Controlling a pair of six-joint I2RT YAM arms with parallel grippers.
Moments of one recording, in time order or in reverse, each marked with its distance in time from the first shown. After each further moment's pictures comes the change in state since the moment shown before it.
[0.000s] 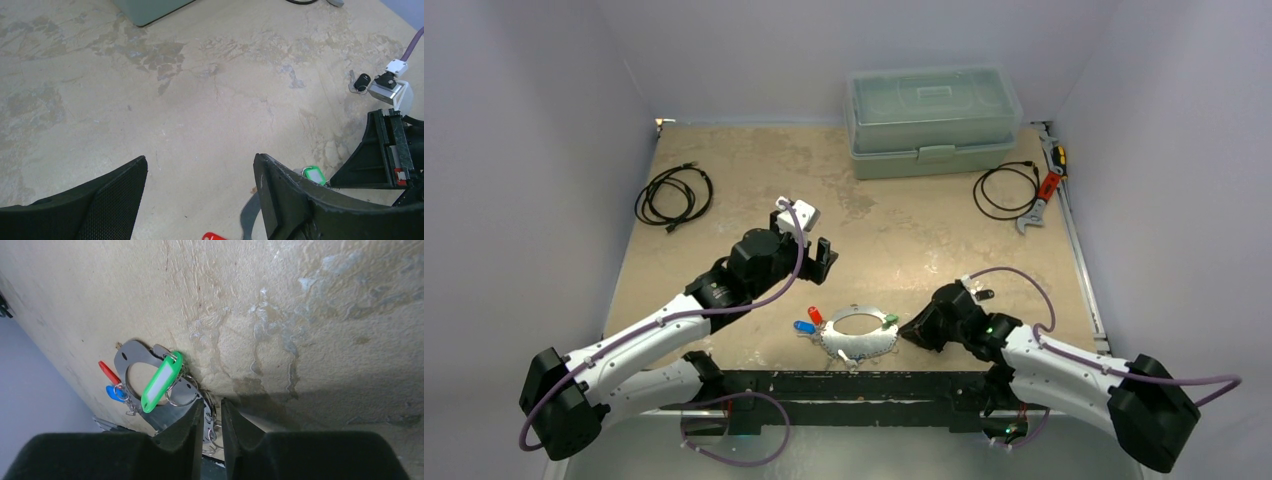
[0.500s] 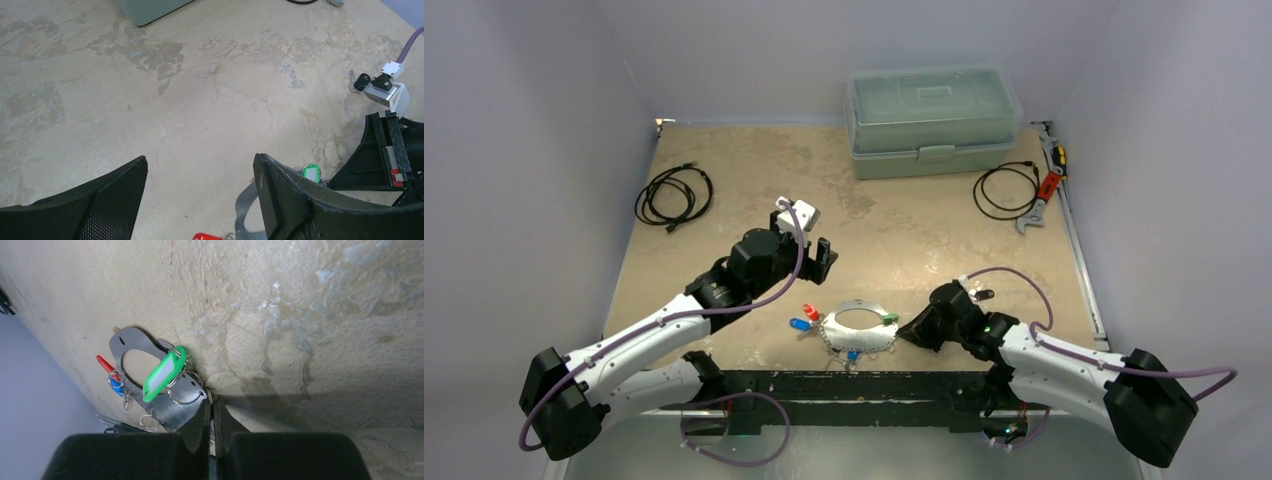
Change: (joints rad) left arm 0.000 0.000 0.000 0.002 0.003 0.000; right arm 0.011 0.053 0.004 0.057 -0.016 0.025
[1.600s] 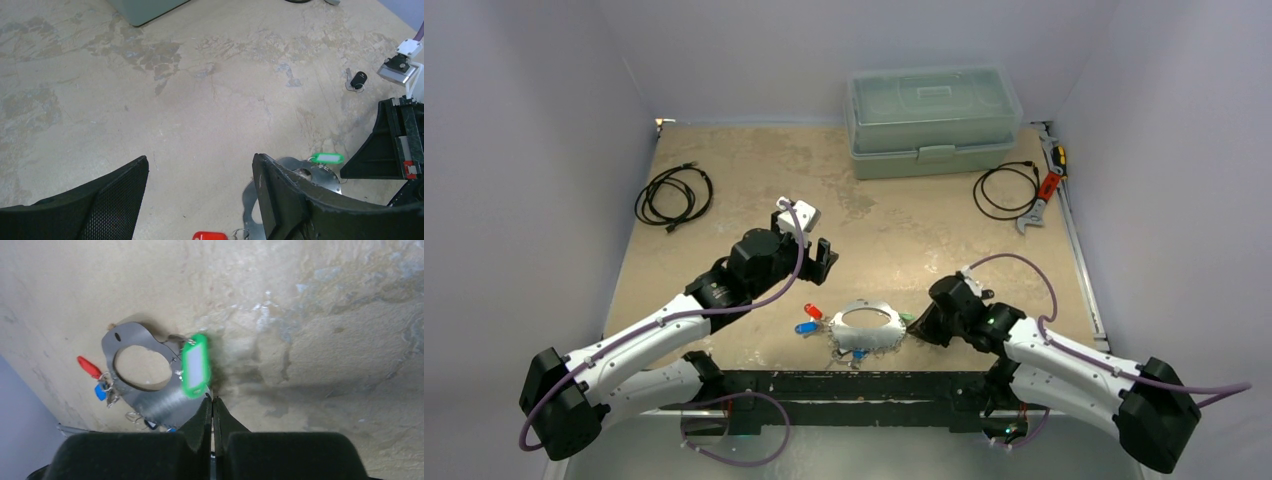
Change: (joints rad) left arm 0.000 0.000 0.000 0.000 0.011 0.001; right arm 0.000 -0.052 0.116 -0.265 0.085 -0.114
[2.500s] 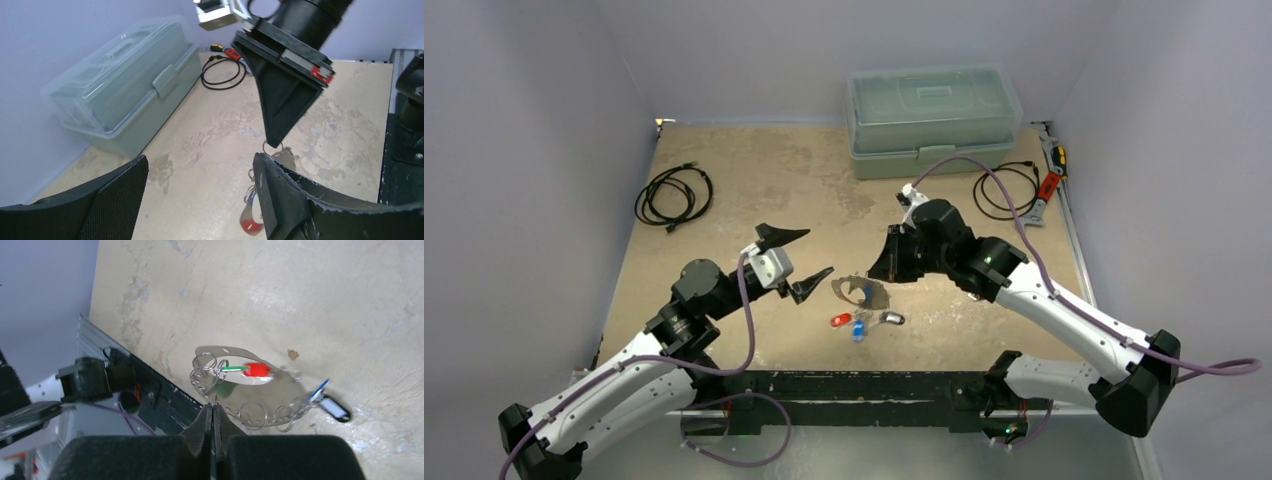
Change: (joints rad) left arm 0.000 -0.334 -0.121 0.206 0.329 0.353; right arm 0.000 0.235 0.669 -0.132 -0.198 -0.632
